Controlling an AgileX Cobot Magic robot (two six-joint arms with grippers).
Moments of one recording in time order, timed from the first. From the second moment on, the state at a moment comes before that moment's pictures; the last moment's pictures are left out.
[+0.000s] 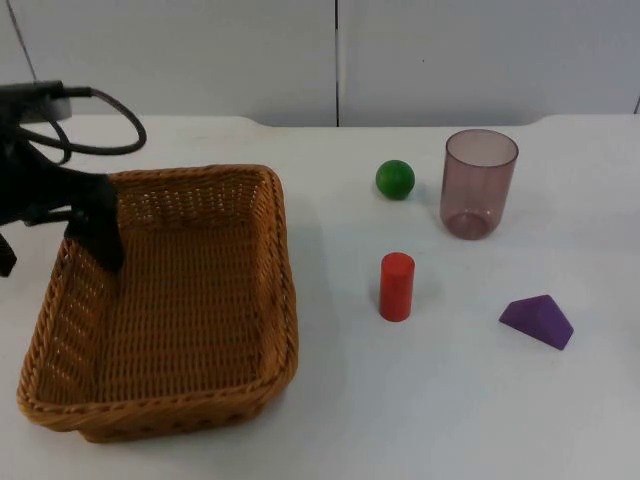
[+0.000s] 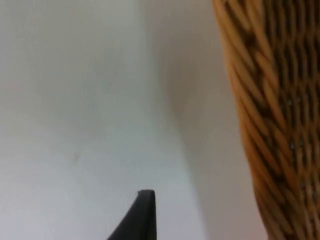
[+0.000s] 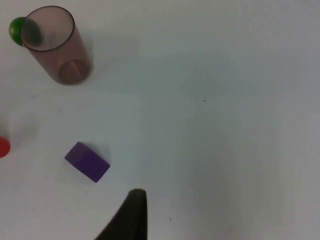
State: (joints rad) right arm -0.03 0.91 -0.77 0.03 0.73 -0.01; left arm 0.01 1.98 -1.17 -0.27 0.71 0.28
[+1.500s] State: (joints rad) right arm -0.03 0.91 -0.77 0.01 0.72 -0.01; left arm 0.01 1.98 -1.17 -0.45 0.80 0.31
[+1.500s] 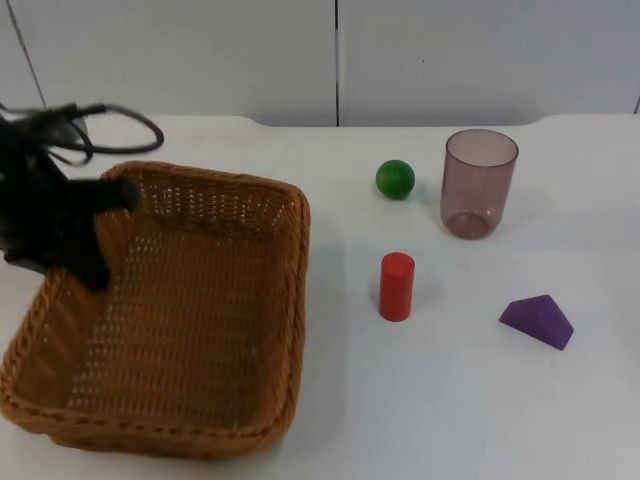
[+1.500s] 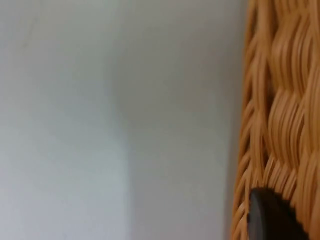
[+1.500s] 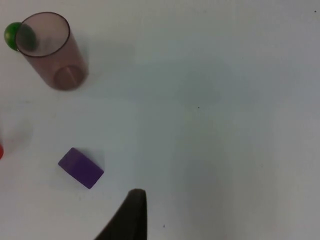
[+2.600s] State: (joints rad) right arm -0.03 0.91 -0.77 0.07 0.76 -0.15; left arm 0.16 1.67 -0.90 -0.68 0.95 0.59
